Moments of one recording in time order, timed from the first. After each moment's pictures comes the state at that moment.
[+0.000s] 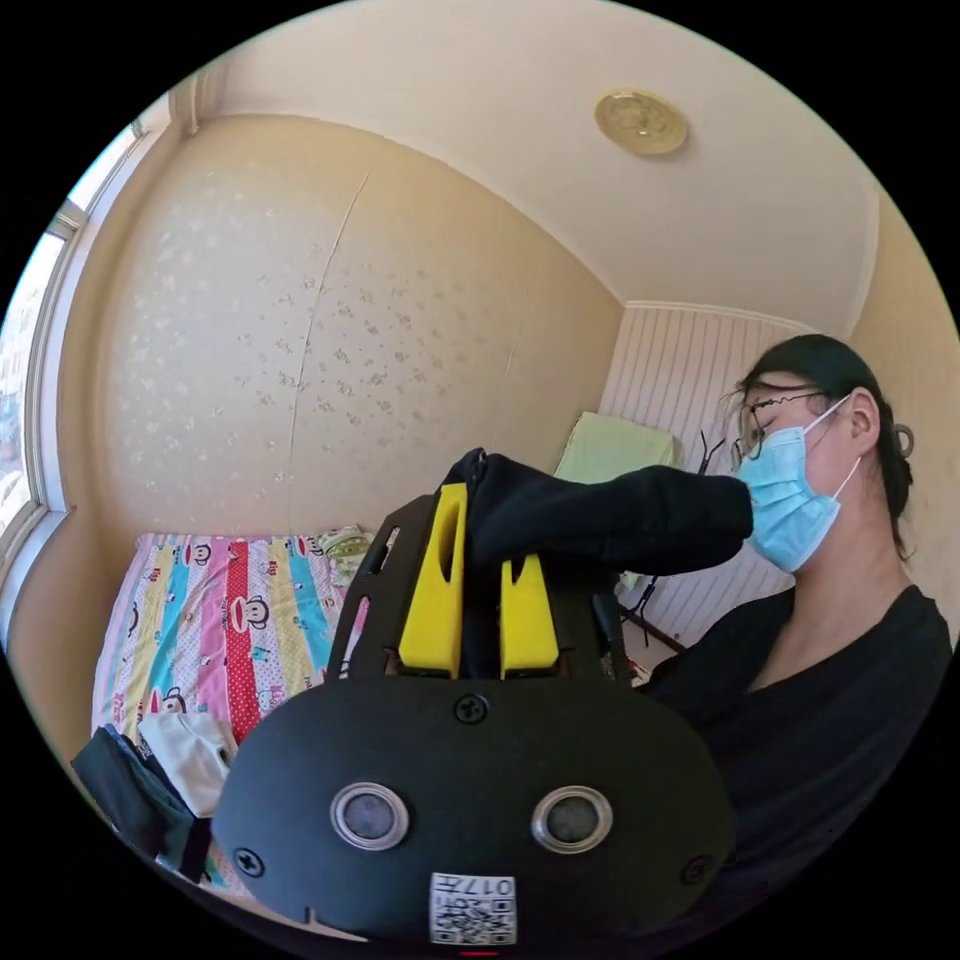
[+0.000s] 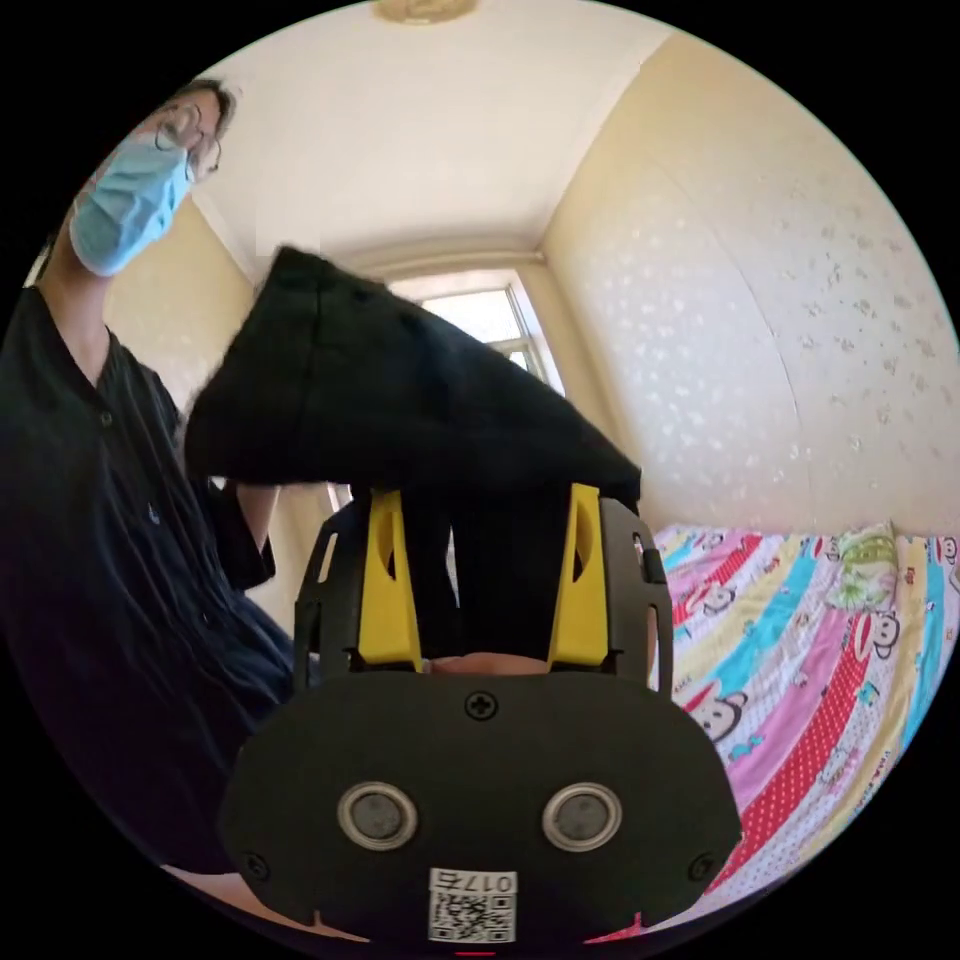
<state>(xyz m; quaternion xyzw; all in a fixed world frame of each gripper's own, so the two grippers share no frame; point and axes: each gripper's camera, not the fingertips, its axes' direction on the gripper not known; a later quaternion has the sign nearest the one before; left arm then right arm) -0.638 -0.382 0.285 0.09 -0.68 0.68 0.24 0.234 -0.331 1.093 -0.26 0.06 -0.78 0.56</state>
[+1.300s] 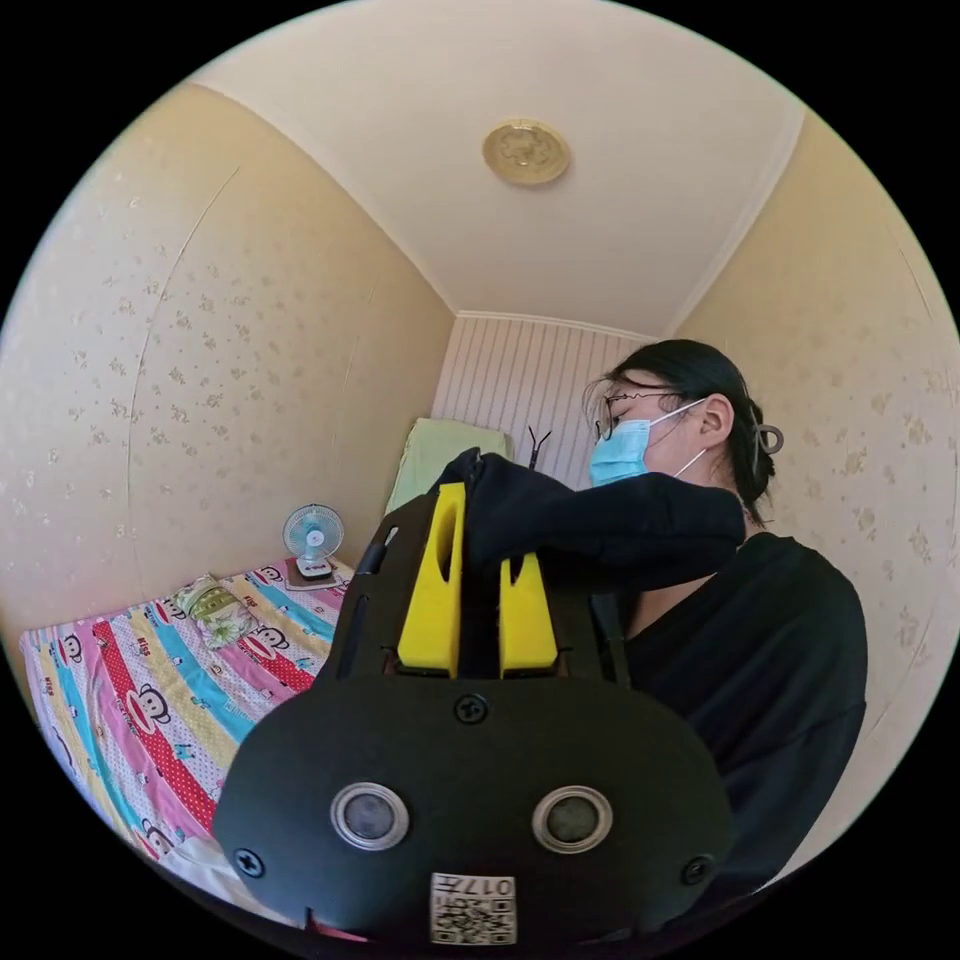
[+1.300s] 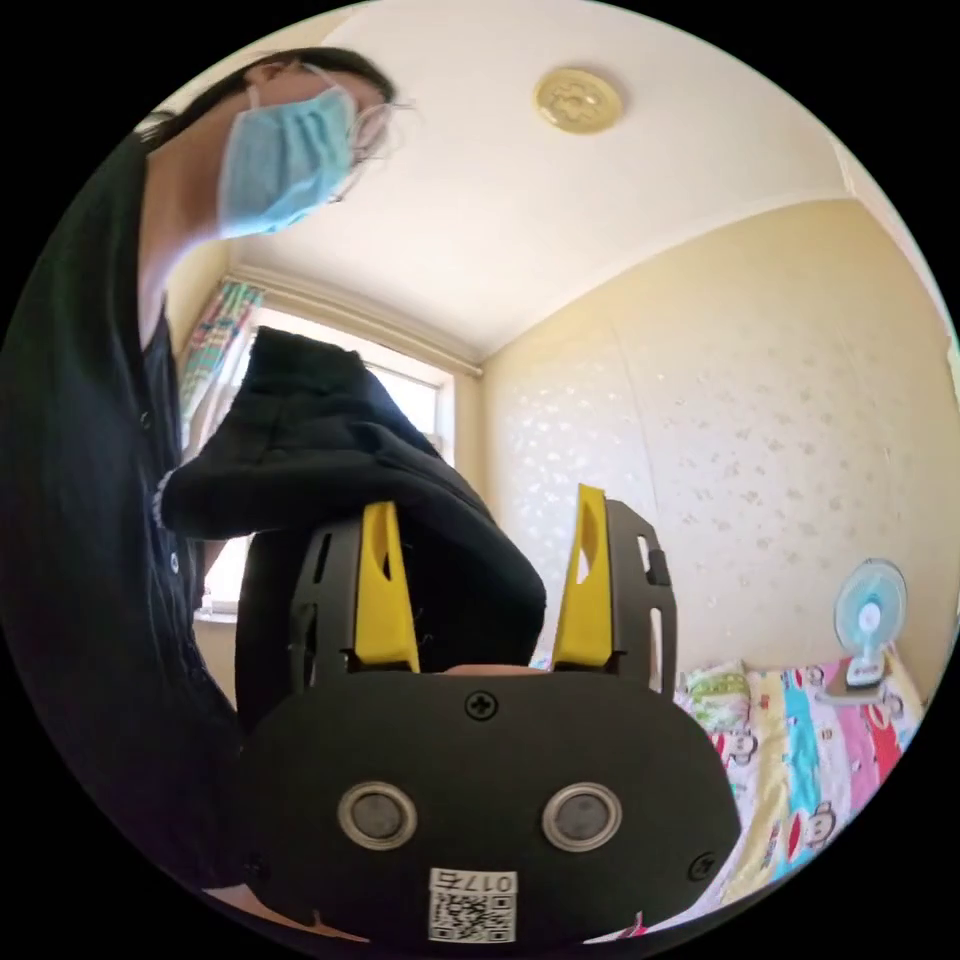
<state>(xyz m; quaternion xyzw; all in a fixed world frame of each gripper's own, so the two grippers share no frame) -0.527 -0.288 0.432 -0.15 -0.59 0.70 0.38 0.297 -0.197 1.055 -0.04 0.04 -0.91 0.41</state>
